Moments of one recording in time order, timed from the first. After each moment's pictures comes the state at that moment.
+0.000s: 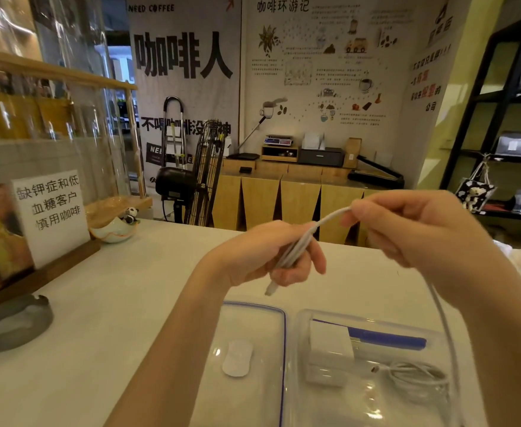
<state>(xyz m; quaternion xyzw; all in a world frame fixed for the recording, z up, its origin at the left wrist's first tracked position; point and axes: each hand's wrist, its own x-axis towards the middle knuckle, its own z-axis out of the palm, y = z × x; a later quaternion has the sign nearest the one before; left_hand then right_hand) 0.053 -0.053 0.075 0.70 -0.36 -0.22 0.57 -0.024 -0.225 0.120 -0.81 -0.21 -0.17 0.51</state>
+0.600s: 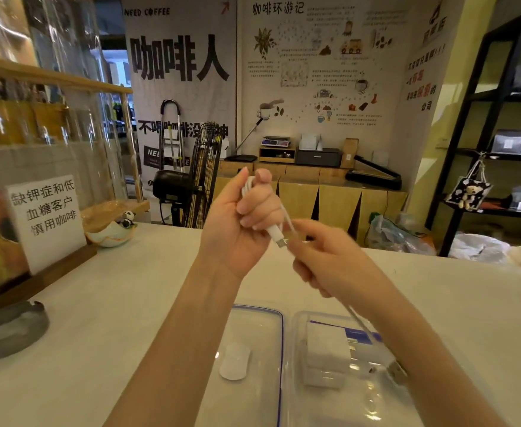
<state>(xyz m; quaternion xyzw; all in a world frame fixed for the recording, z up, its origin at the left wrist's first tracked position) 0.064 -0.054 0.083 0.12 -0.36 -0.27 0.88 0.015 -0.188 0.075 -0.85 -0.18 -0.07 0.49</state>
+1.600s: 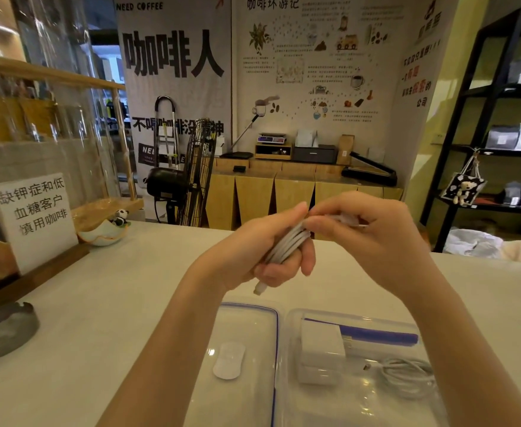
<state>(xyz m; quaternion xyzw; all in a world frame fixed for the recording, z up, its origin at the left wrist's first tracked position) 0.049 -0.062 0.080 0.66 -0.37 -0.24 0.60 0.014 -0.228 0.095 -0.82 -0.35 -0.30 0.34</state>
